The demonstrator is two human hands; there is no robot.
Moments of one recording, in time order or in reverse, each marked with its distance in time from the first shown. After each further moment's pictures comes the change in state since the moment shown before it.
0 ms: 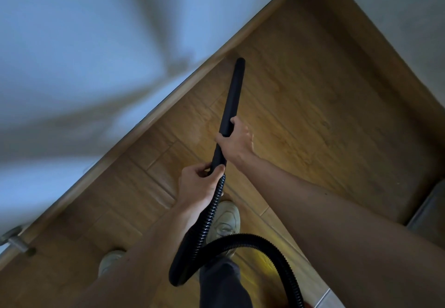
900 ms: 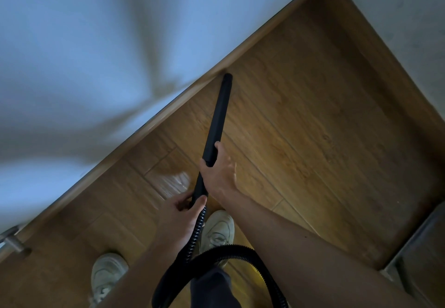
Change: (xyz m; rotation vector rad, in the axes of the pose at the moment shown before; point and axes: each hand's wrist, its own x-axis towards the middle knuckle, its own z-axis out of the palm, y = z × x) left_hand -0.010 -0.032 -0.018 -0.010 0.068 0.014; right_hand -0.029 0.010 0.029 0.061 -0.073 -0.051
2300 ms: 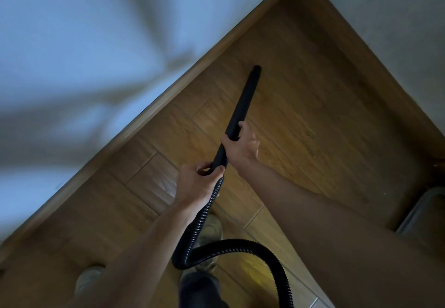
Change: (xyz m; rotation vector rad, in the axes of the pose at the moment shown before) left_hand 0.030 0.064 0.080 0.111 -0.085 0.008; right_hand 0.060 0.008 -0.087 0.033 0.181 0.176
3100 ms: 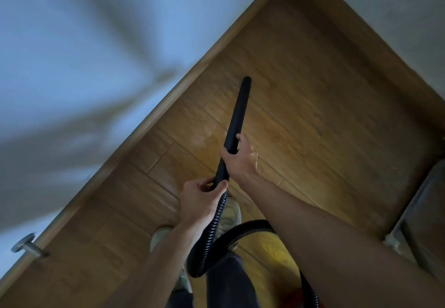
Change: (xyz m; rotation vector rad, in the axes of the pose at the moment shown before) left_hand -0.060 -0.051 -0.046 0.040 0.022 0.014; right_hand -0.083 0.021 0.030 0.045 -0.057 0.042
